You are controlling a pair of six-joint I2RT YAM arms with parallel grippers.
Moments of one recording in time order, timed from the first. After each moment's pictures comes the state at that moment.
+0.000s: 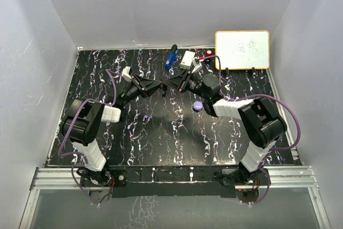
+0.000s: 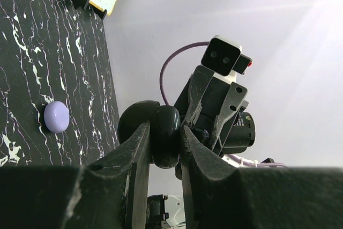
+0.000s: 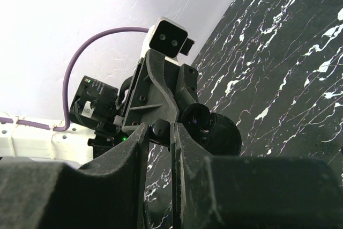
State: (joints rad) left arm -0.30 1.76 0.63 1.25 0.62 -1.53; right arm 0.50 1.74 0.85 1.03 -0.51 1.00
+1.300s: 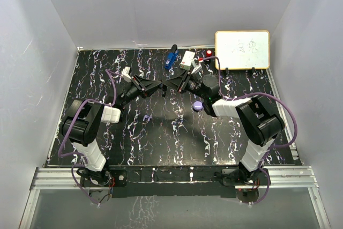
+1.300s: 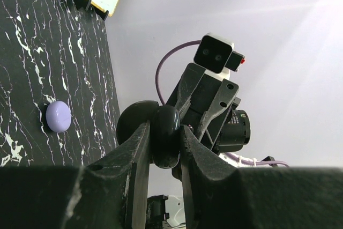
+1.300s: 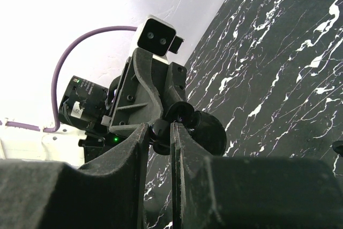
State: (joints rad) left arm -0.30 1.76 0.62 1.25 0.62 -1.53; right arm 0.50 1.77 0.85 1.04 -0.51 0.99
